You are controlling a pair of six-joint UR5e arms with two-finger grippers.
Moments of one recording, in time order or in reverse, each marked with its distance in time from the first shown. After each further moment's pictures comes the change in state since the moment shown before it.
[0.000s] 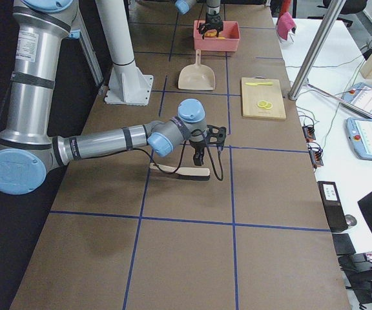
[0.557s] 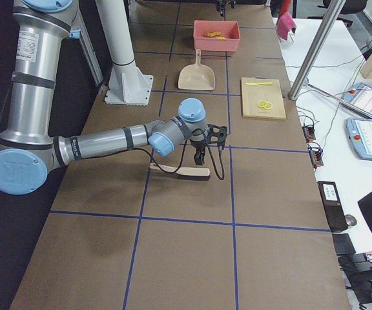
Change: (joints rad) left arm -0.248 0.014 -0.027 -0.001 -0.003 -0.399; right arm 0.002 0.010 -0.004 -0.001 -0.001 0.000
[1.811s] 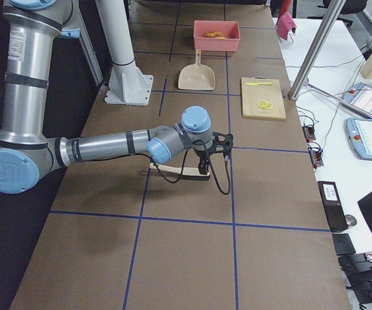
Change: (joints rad) left arm -0.391 0.311 0.394 -0.163 -0.261 0.075; right arm 0.183 0.022 -0.067 -0.101 0.121 -0.243
